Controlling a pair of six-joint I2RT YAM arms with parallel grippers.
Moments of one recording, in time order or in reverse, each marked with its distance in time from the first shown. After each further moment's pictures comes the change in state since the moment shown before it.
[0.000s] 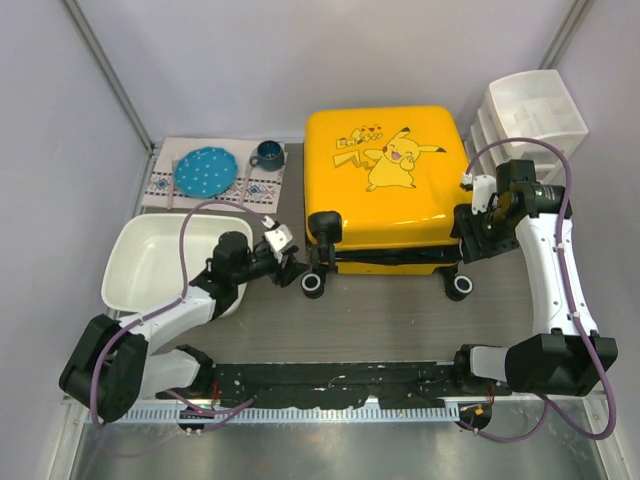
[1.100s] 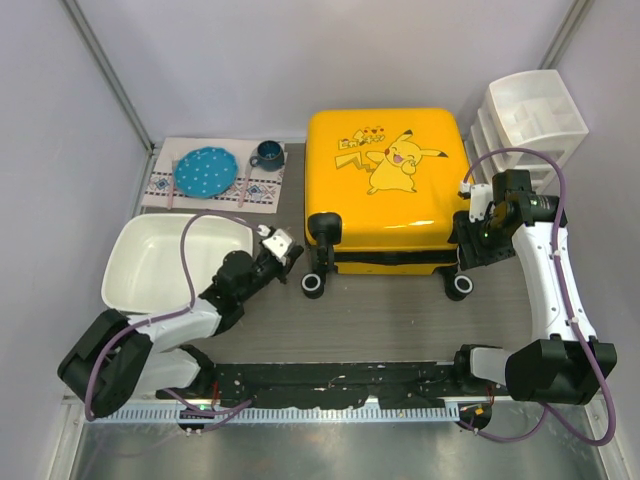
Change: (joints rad) left arm -0.144 0.037 -0.133 0.389 -0.399 -0.078; right arm 0.002 -0.042 -0.115 0.056 -0.002 0.029
